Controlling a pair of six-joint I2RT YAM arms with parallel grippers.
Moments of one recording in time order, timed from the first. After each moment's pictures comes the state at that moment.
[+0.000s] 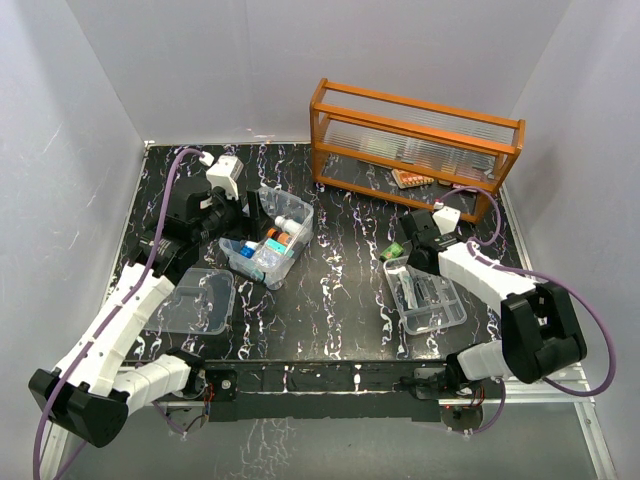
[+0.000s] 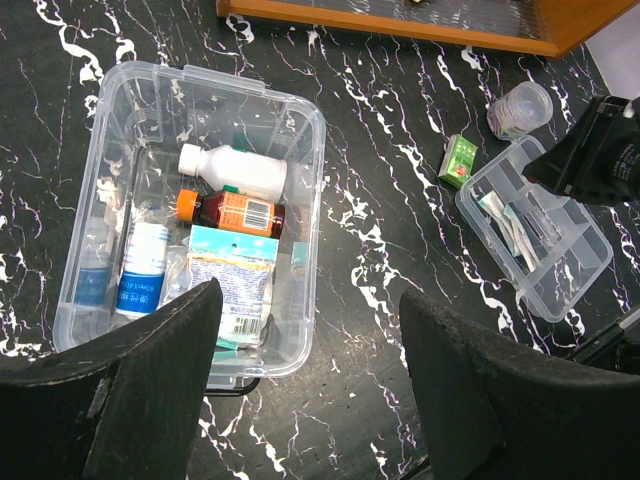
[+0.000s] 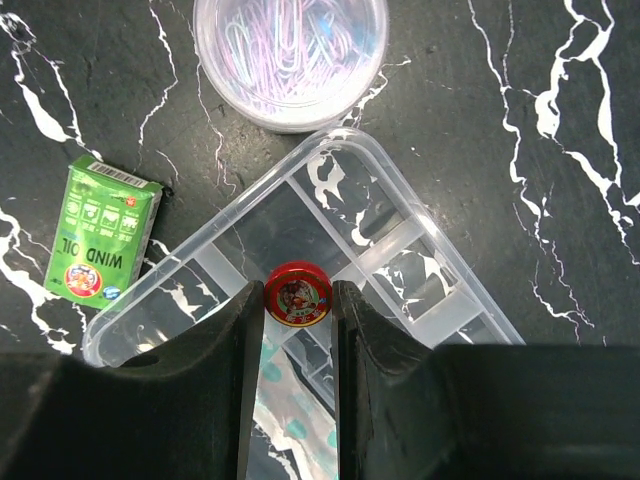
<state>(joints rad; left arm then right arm) -0.42 1.05 1.11 -0.55 0.17 -0.25 0.36 1.35 0.79 -0.52 0.50 0.70</state>
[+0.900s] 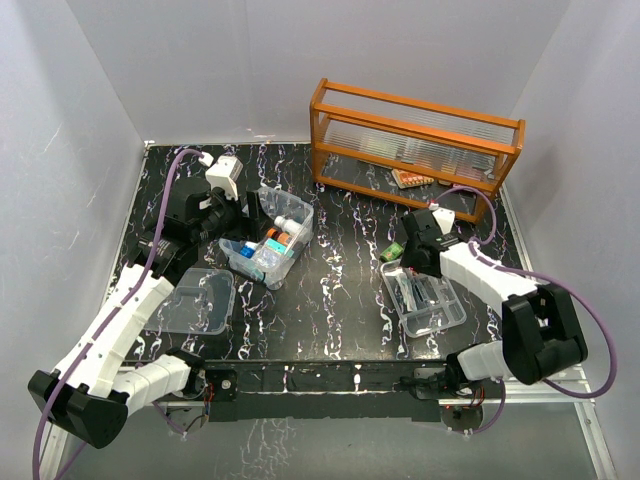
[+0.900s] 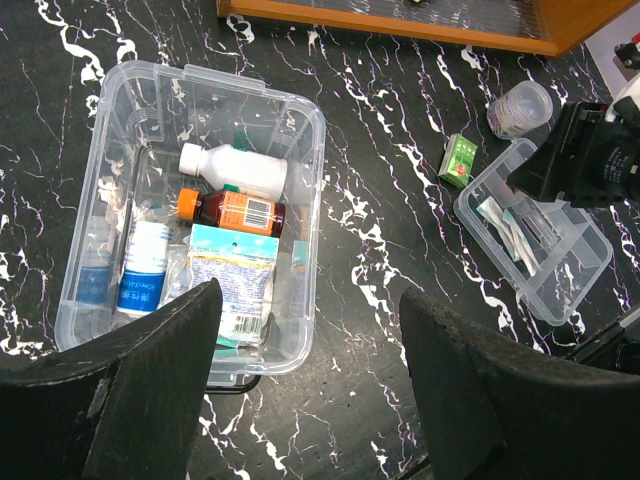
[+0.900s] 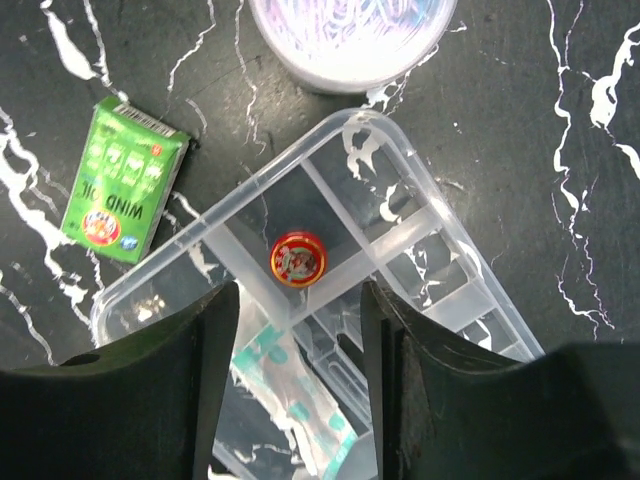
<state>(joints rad) -0.42 1.04 1.11 -0.55 0.16 -0.24 0.34 1.37 0.79 -0.52 0.39 0.62</state>
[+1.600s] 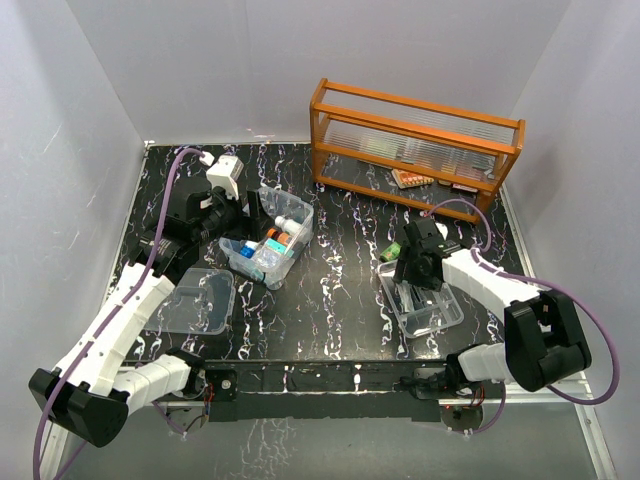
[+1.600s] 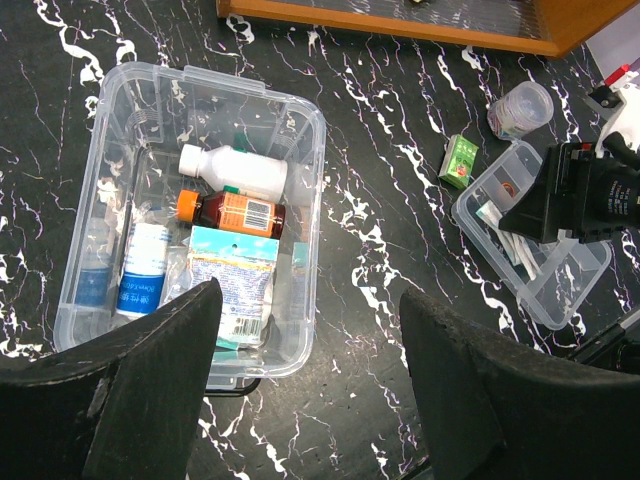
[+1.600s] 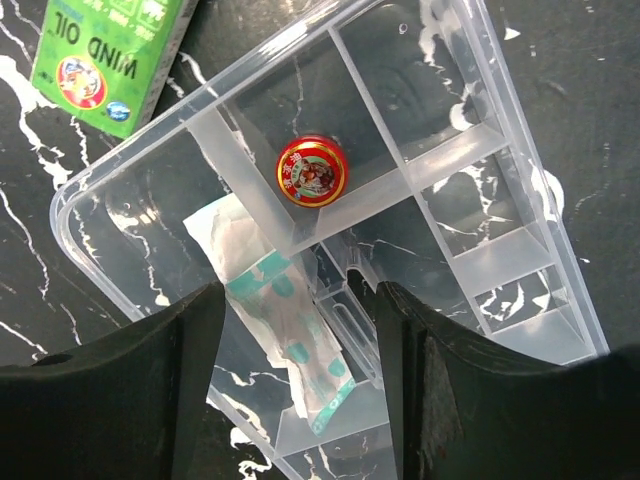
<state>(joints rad) -0.42 1.05 1.11 -0.54 0.17 -0.24 0.34 1.33 0.73 -0.58 0.17 0.58</state>
